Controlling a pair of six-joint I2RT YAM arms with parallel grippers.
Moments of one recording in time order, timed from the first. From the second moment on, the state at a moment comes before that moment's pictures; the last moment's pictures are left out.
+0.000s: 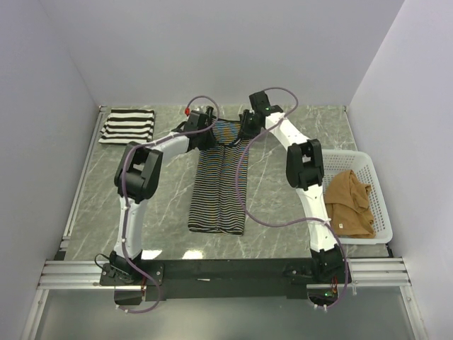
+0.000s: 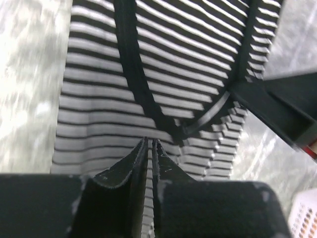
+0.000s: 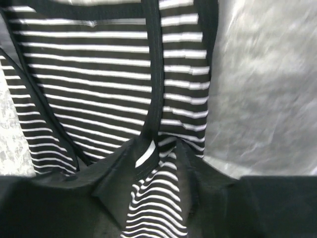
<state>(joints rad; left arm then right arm) -0.43 2.17 1.57 -0.14 0.02 -0.77 0.33 2.55 2.28 -0.69 -0.12 0.53</state>
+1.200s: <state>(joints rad) -0.85 0.80 0.35 -0.18 -0.28 -1.03 0.82 1.24 0.55 -0.26 0.11 0.82</state>
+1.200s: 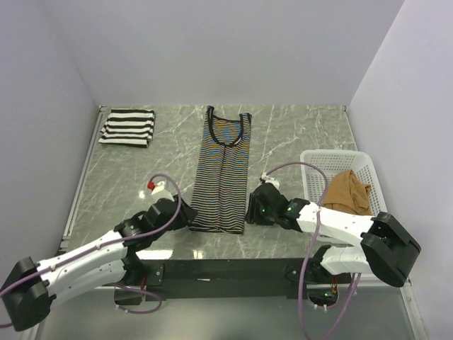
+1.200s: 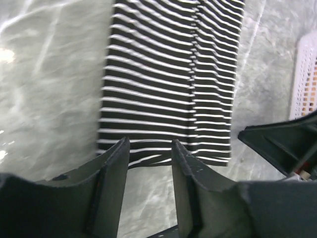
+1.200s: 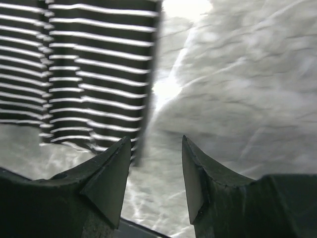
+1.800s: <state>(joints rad) -0.86 0.80 0.23 -0.19 -0.39 -1.16 0.96 1.26 0.48 -0.13 0.20 1.02</state>
